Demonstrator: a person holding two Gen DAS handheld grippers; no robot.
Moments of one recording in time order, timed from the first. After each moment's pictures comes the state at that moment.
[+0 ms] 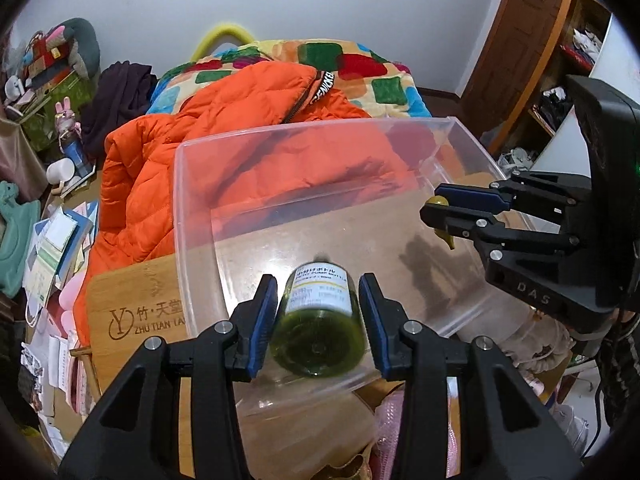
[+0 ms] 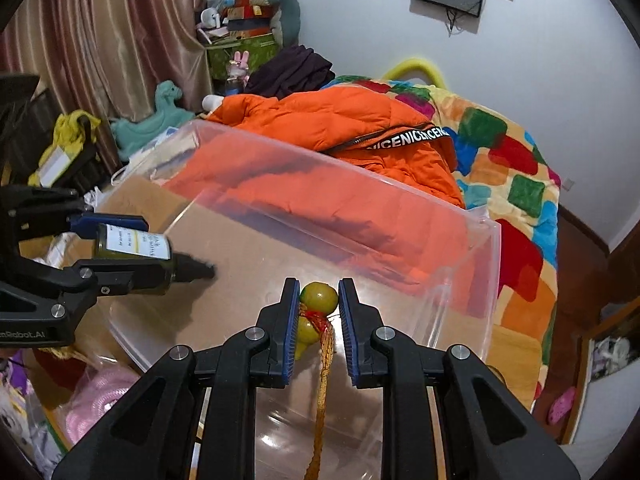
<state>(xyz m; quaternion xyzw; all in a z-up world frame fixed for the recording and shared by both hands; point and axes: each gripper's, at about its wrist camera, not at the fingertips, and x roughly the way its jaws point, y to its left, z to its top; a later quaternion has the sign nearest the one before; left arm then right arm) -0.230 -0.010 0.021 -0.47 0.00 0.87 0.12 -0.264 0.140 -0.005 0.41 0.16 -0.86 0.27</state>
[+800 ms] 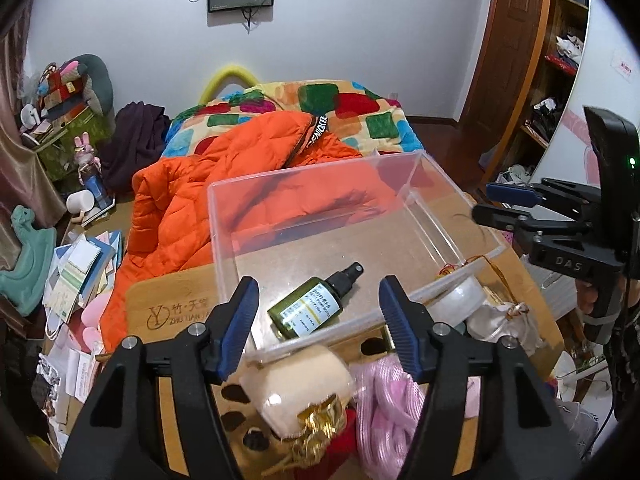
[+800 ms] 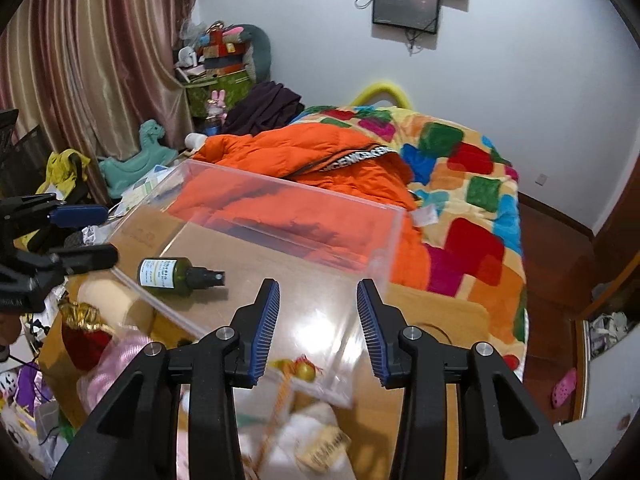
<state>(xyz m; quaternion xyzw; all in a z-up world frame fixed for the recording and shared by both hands) -0.179 -0.012 0.068 -0.40 0.01 0.91 0.11 -0.220 0.202 0.041 0.37 0.11 -0.89 0.23</state>
